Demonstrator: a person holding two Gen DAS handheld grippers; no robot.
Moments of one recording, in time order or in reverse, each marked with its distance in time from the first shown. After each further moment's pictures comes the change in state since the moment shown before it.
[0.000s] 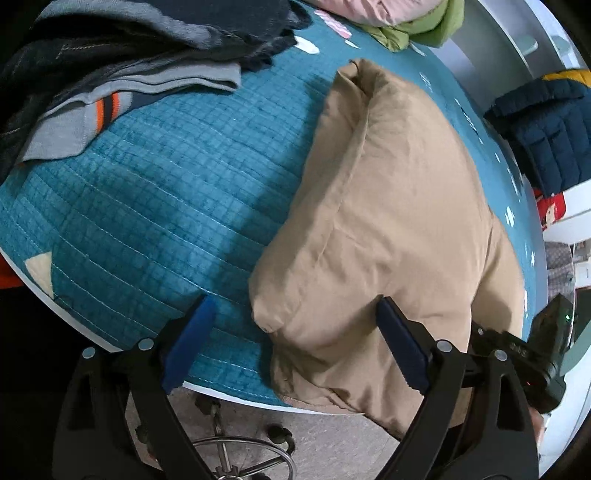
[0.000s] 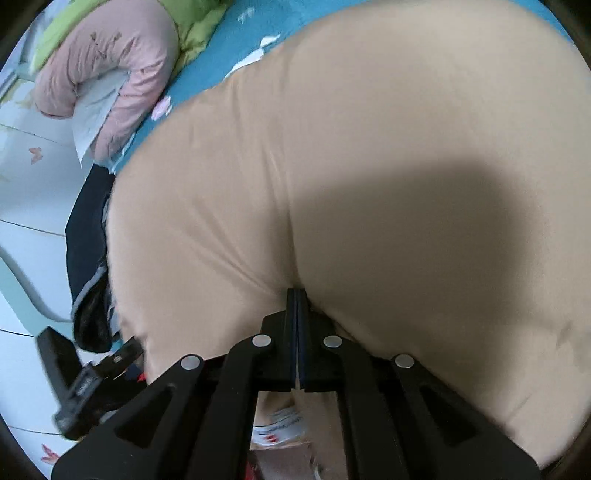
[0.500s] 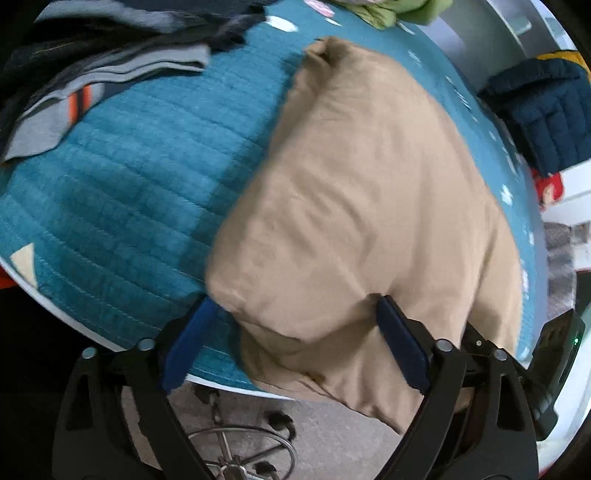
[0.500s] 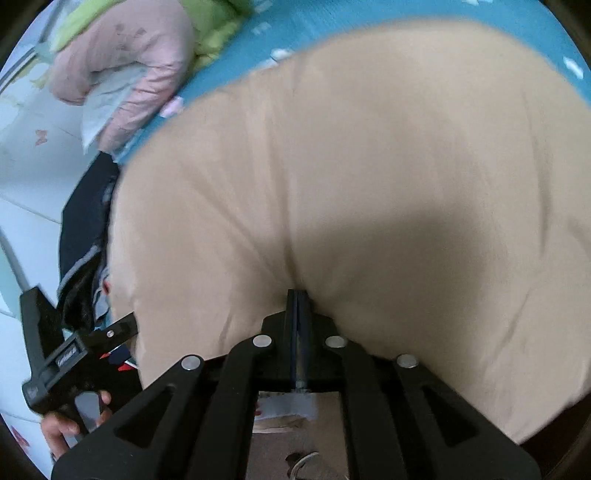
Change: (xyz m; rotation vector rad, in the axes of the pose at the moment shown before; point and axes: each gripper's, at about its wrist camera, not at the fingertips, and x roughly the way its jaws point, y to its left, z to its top) left arm 0.016 -0.036 0.000 0.038 0.077 -0.021; right arm -0.022 0.026 -0.042 -0.143 -0.111 -0.076
